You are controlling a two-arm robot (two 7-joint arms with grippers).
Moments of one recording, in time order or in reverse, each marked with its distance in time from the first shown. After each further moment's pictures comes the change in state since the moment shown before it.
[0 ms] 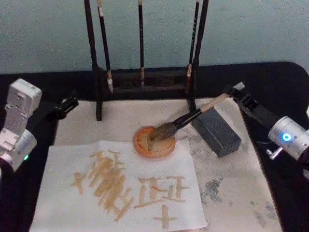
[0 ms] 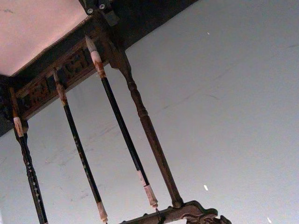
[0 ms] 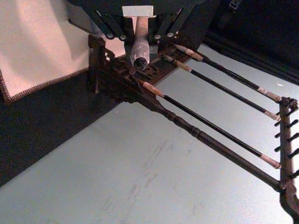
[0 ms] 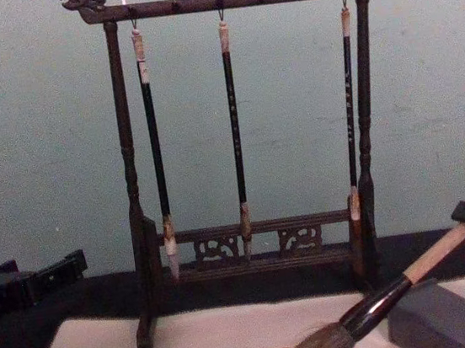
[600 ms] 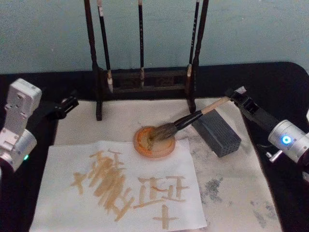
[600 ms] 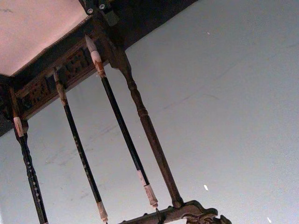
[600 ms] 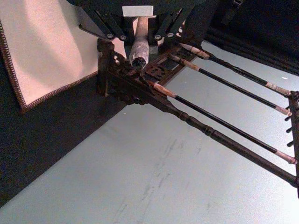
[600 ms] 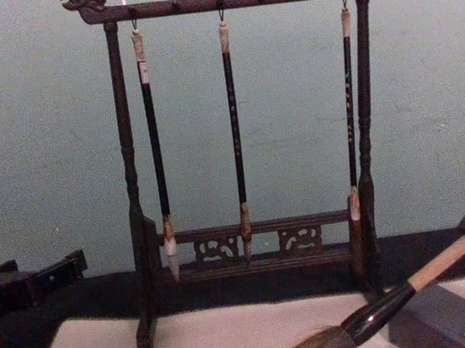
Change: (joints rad) left arm 0.000 0.000 0.000 0.000 0.000 0.000 0.000; right arm -0.001 -0.003 -0.009 0.023 0.033 -0.003 -0.013
